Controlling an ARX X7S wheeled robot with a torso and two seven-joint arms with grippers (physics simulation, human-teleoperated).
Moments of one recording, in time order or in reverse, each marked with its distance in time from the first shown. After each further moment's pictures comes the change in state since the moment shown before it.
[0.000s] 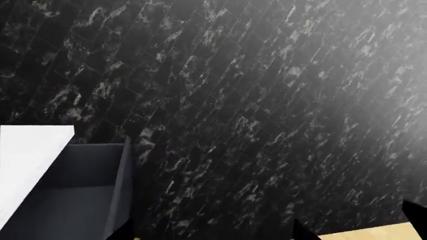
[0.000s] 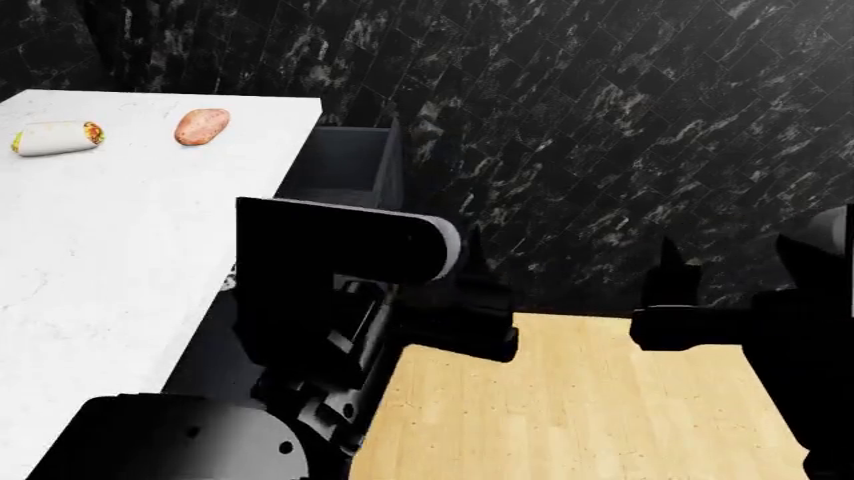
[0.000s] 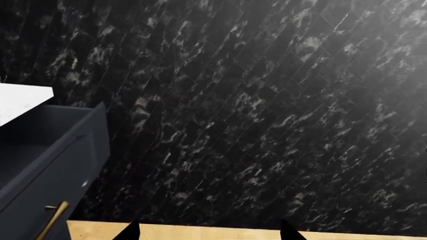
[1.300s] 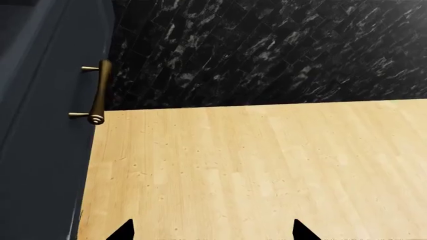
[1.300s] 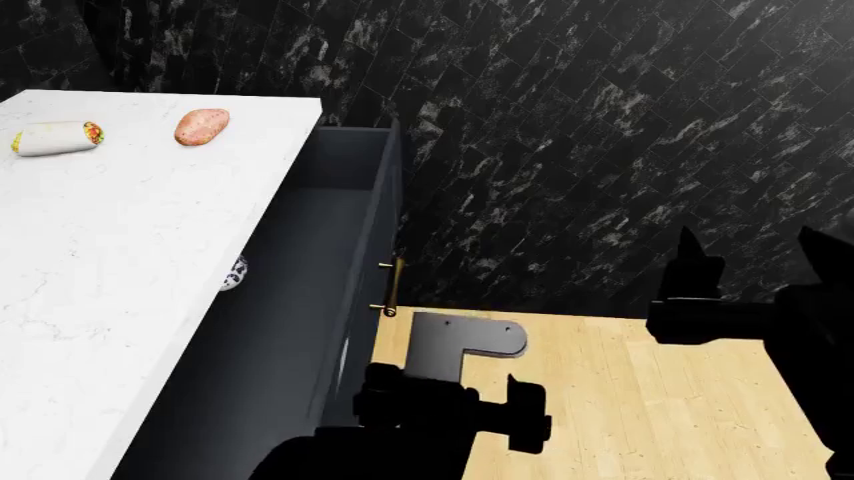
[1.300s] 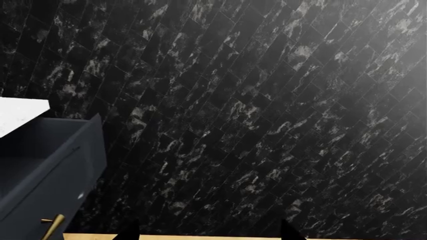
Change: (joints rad) left arm 0.259 0.120 0.297 -0.515 0.309 0.162 0.236; right arm 0.001 0.040 0.035 -0.020 0.006 -0.010 -0.006
